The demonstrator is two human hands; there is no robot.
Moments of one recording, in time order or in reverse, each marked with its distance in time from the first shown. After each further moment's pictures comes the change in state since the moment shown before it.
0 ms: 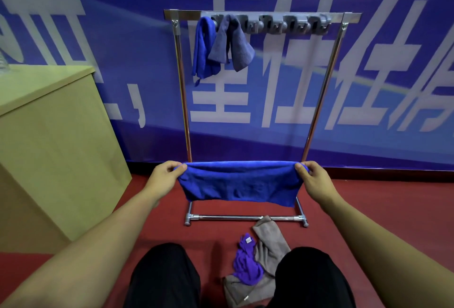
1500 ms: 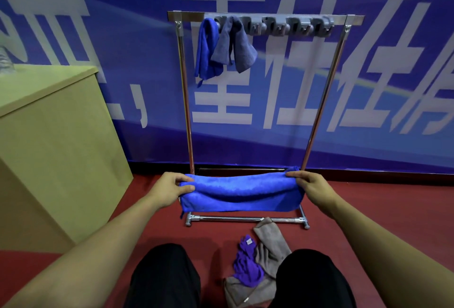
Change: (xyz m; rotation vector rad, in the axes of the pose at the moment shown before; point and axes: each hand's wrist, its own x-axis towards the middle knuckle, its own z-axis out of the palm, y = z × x) left_hand -0.008 -0.013 -0.004 0.256 -0.239 0.025; right_hand 0.003 0.014 0.000 -0.004 -0.284 0.007
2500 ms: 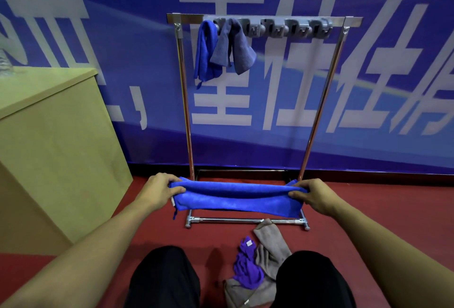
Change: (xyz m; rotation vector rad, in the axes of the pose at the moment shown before) left_hand -0.010 0.002 -0.020 0.357 0.084 0.031; right_hand -0.006 0.000 -0.010 -0.334 -0.131 -0.011
